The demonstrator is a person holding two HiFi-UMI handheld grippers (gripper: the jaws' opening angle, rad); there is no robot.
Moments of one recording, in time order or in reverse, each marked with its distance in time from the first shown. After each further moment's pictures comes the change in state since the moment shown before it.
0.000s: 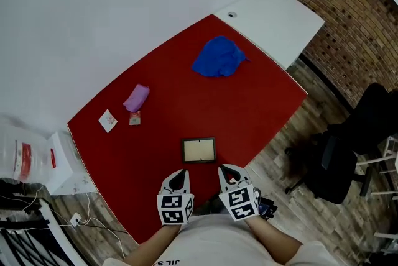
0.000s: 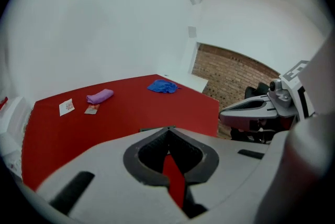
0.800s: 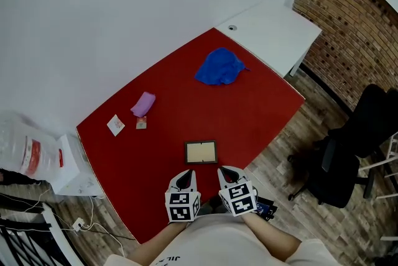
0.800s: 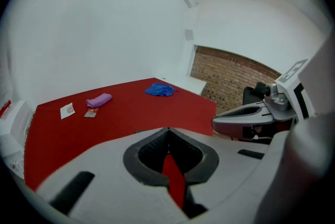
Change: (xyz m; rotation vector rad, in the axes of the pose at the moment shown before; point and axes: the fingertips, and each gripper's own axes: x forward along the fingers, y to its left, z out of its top) left arm -0.018 -0.028 0.004 0.022 -0.037 0.003; right arm -0.017 0.009 -0.011 0.101 -0.007 0.018
